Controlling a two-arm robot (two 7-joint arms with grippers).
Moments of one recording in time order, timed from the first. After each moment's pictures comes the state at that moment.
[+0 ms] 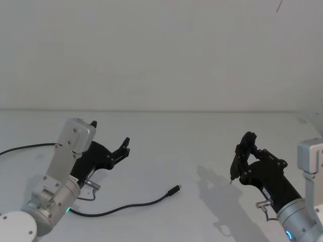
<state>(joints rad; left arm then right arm) -0.24 0.38 0.45 -1.63 -0.20 0.01 -0.01 -0.01 0.34 -0.23 -1.77 0.29 0.03 0.07</state>
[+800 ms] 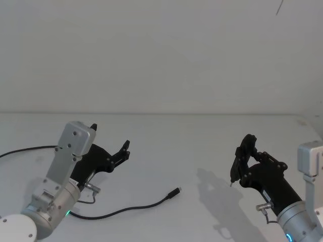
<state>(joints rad) -0.24 0.38 0.45 -1.63 -0.20 0.01 -0.01 -0.01 0.34 -0.23 -1.77 0.29 0.03 0.07</state>
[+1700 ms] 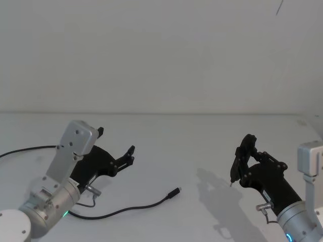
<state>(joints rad) -0.24 0.41 0.45 -1.65 -0.24 0.07 -0.09 -0.01 0.34 -0.23 -1.77 0.29 0.03 0.07</state>
